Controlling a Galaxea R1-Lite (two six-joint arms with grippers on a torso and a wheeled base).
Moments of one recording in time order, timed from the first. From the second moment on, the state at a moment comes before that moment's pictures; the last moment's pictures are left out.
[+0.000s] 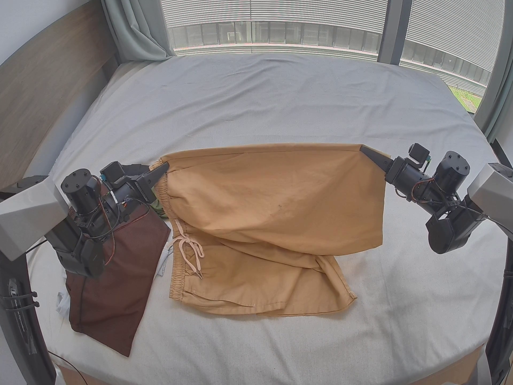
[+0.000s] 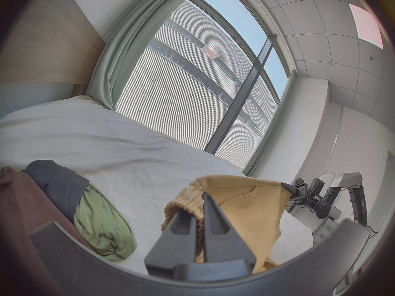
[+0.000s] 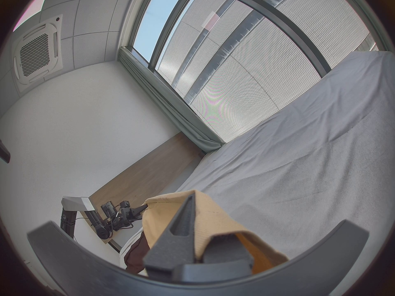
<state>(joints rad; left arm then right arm) -0.06 2.22 -0.86 -1.55 -0.52 -0.45 0.10 2.23 -1.00 -1.54 0.68 0.66</state>
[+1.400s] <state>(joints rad) -0.07 2.49 -1.18 -1.55 -0.42 -0.66 0.11 2.52 -1.53 -1.29 0.68 0.69</state>
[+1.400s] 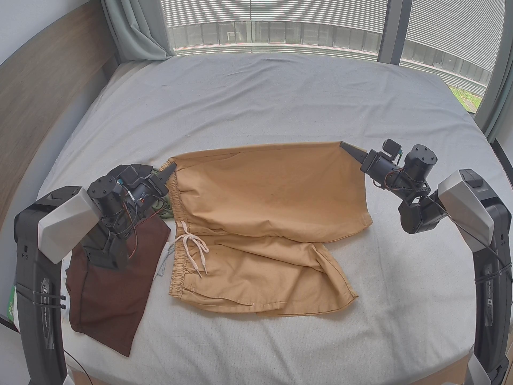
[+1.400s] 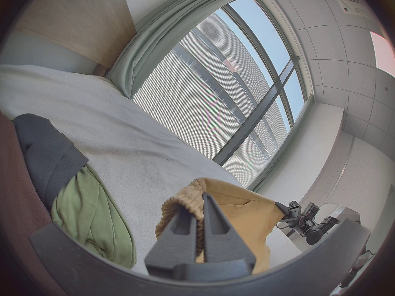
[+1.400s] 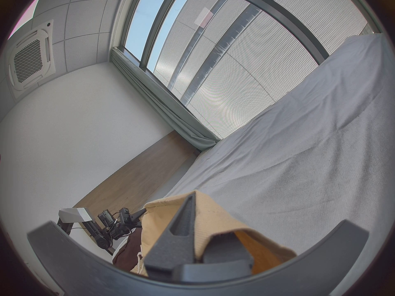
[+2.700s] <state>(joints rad) -0.02 2.31 -0.79 -1.55 -0.48 -0.72 0.16 2.33 -0.94 -1.51 0.66 0.66</state>
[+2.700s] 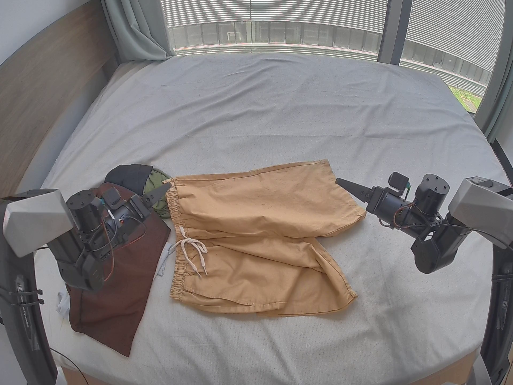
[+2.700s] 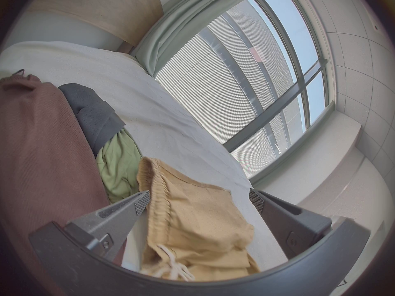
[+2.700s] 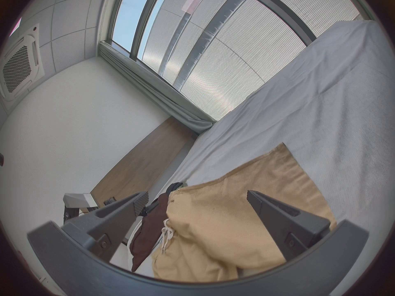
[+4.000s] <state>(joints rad) 0.10 1.68 -0.23 -1.55 -1.05 -0.38 0.20 1.83 -0.38 -1.54 0.67 0.56</state>
